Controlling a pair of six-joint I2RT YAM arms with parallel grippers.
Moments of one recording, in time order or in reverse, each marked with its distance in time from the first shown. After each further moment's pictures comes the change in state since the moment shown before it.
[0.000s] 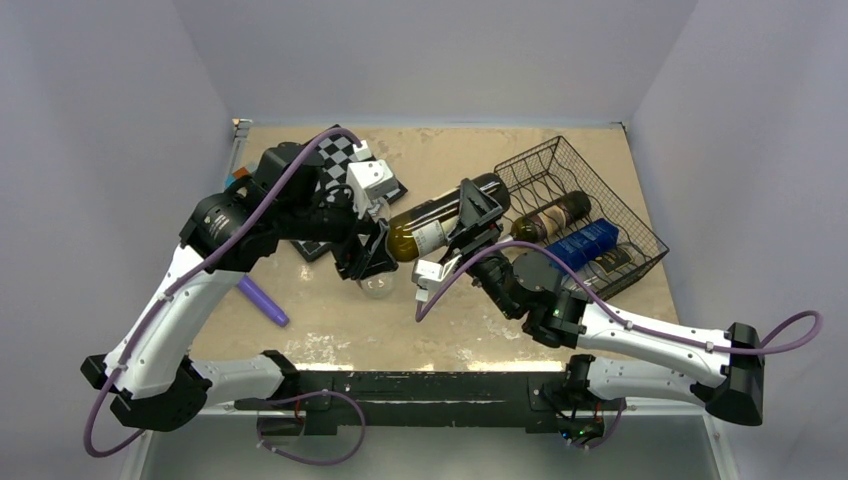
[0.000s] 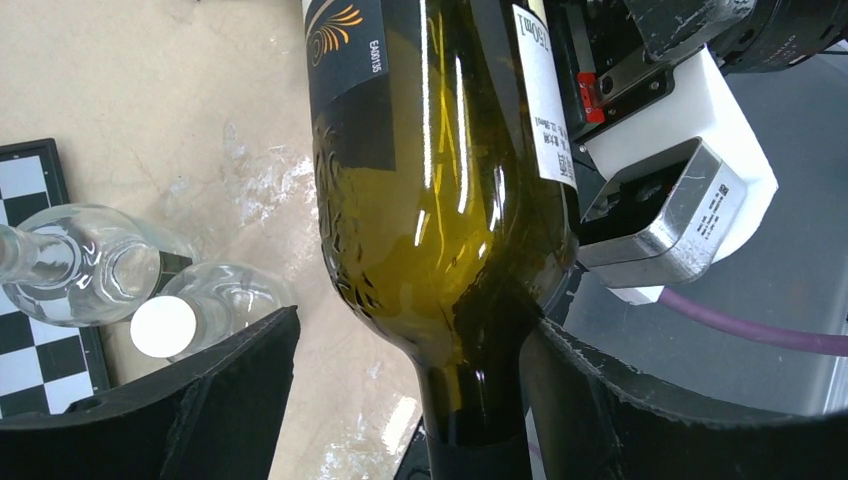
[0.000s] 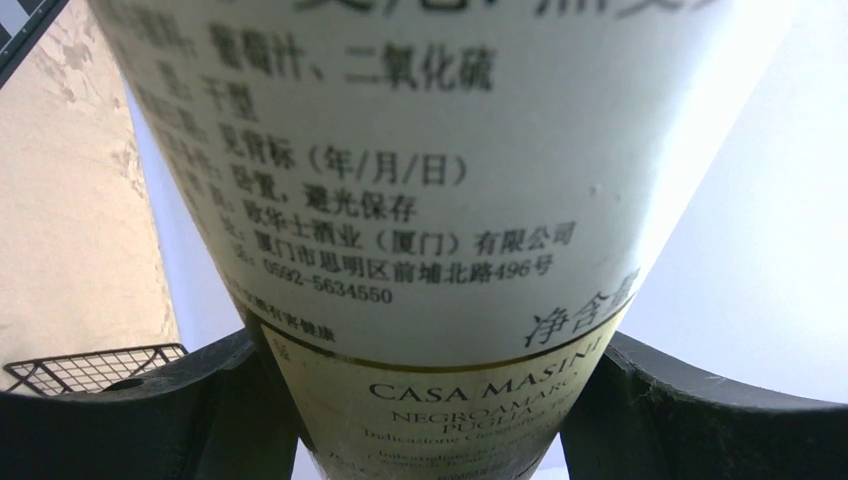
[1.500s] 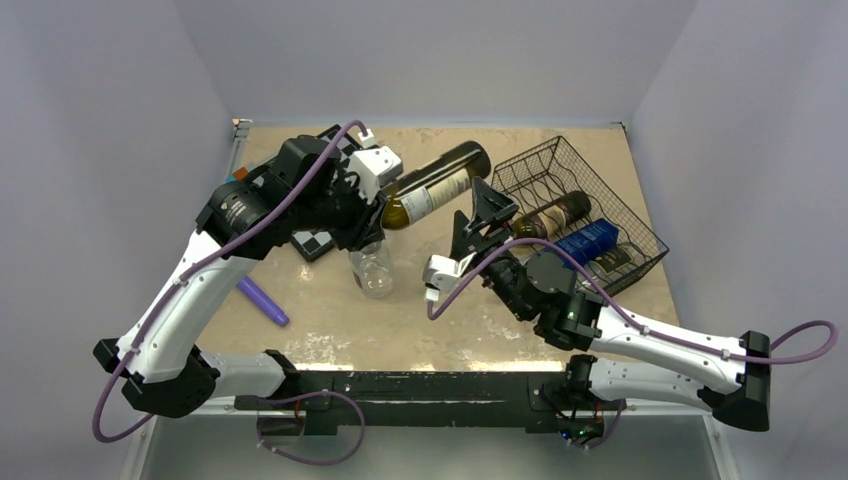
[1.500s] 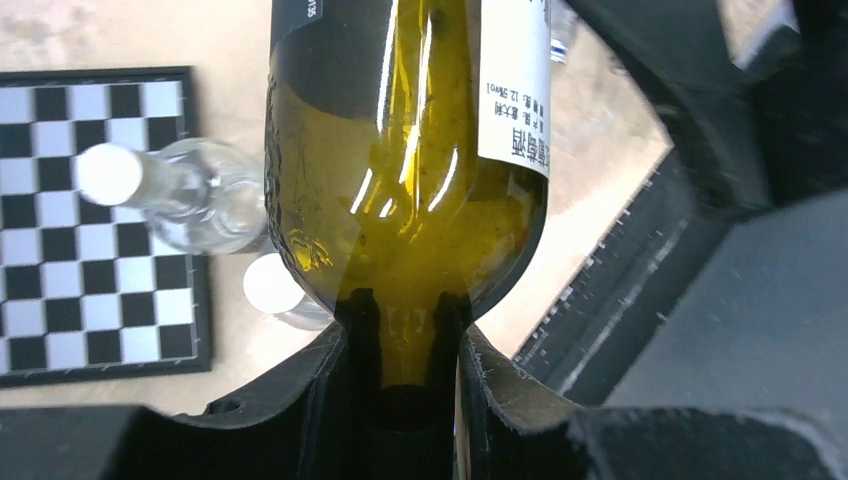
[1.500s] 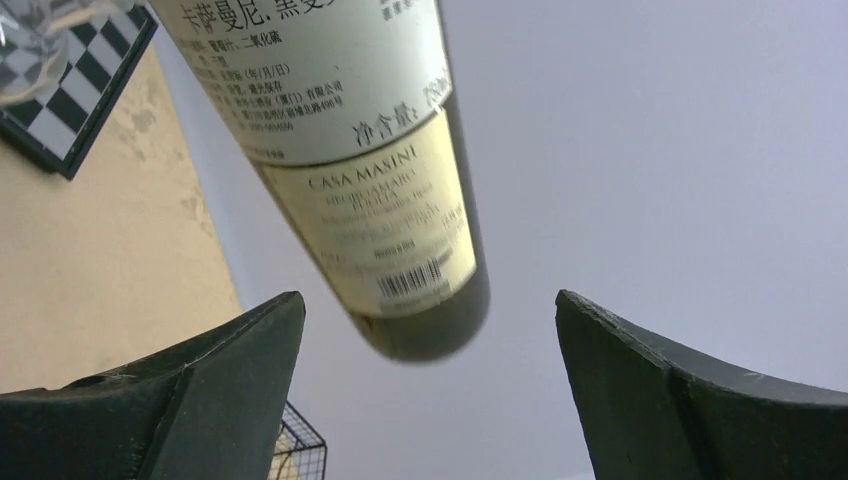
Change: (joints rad) left arm -0.034 0.083 0.064 -0.054 -0.245 -0.011; right arm -0.004 -0.053 0.019 -0.105 -0.013 0.208
